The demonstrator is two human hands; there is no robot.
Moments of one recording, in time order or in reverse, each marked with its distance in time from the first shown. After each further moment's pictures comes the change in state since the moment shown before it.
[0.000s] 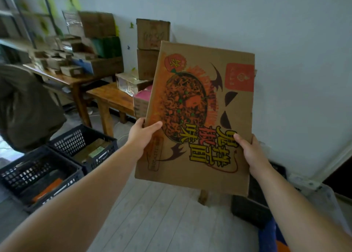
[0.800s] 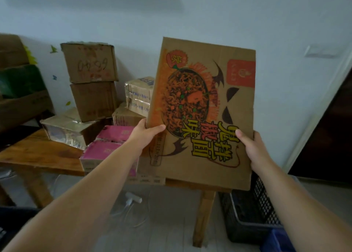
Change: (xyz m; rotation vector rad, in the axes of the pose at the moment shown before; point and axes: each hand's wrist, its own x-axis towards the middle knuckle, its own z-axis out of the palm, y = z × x) left_hand 0.290 0.097 0.100 0.128 -0.473 0.092; right_hand 0.200 -0.056 0.043 -0.014 0.468 -0.096
